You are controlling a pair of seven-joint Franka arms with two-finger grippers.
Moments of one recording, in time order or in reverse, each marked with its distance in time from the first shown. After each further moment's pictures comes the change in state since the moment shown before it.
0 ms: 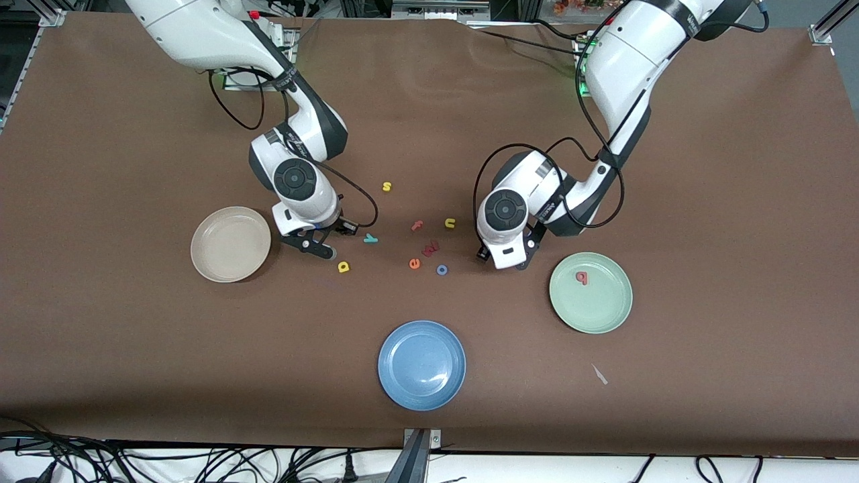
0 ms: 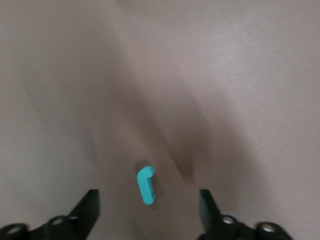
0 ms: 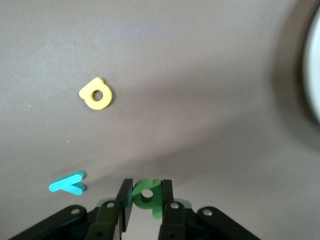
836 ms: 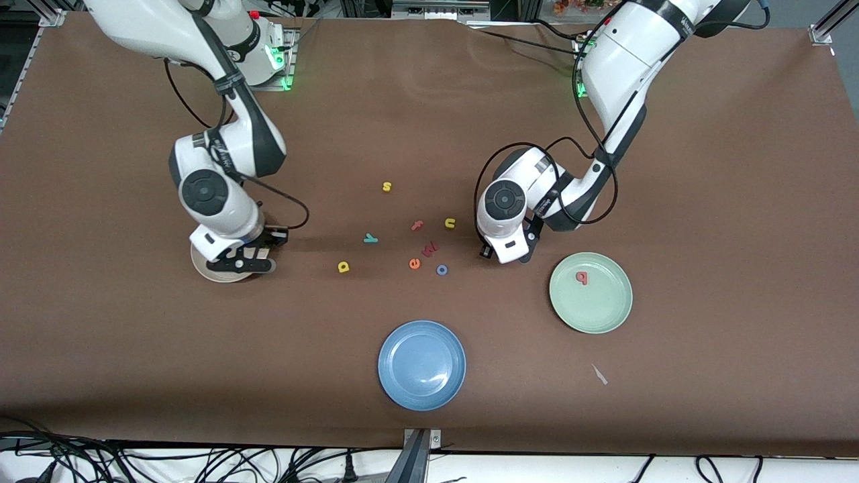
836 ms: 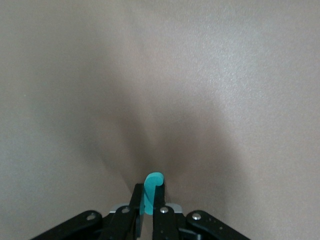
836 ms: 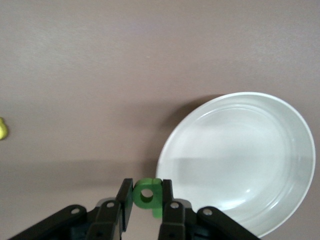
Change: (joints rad) left arm 0.004 -0.013 0.011 -0.067 0.026 0.107 -0.088; right arm -0.009 -0.101 -0.250 -0.055 0.059 -0.007 -0.630
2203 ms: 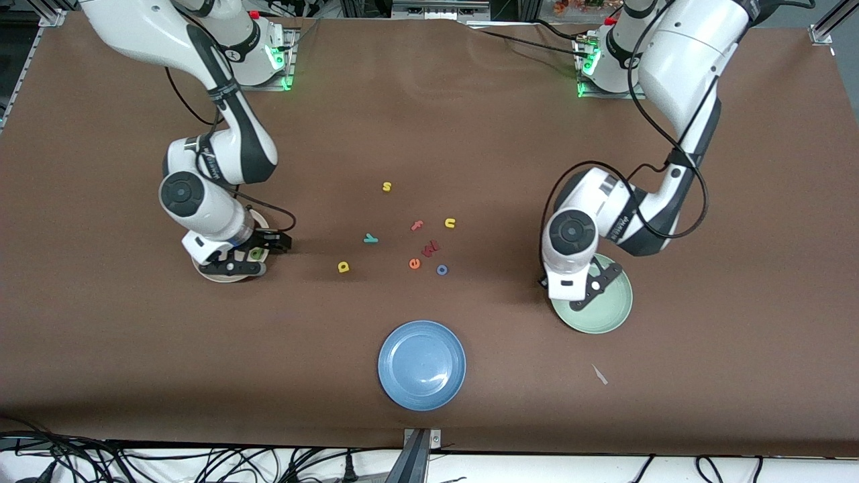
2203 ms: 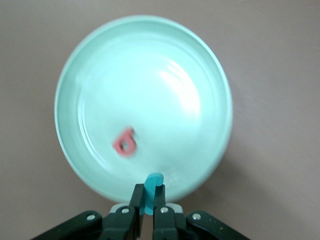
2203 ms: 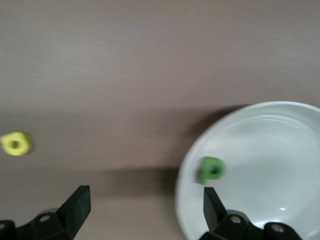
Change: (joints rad) left arm 0.166 -0.037 0.060 0.125 0.181 -0.200 0.654; right arm 0.031 0.023 -0.002 -0.016 0.119 0.122 0.005
